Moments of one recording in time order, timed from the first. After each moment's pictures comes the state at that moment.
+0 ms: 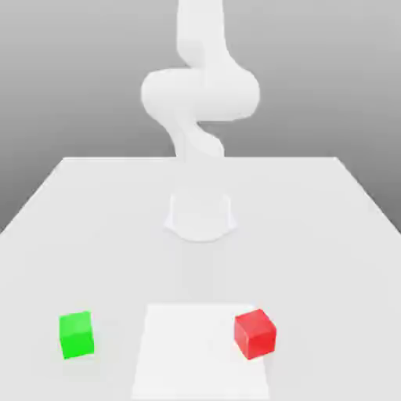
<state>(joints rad) 0.02 -0.71 0.00 -2.34 0.00 2.35 0.78</state>
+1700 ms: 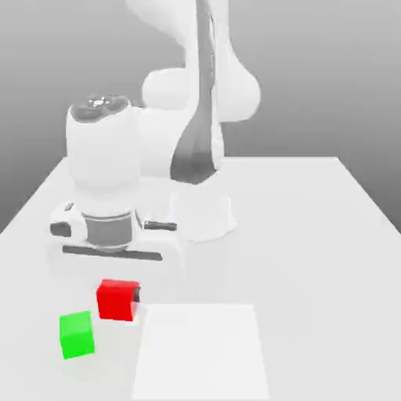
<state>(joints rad) -0.29 0.03 -0.17 -2.61 0.01 2.64 0.63</state>
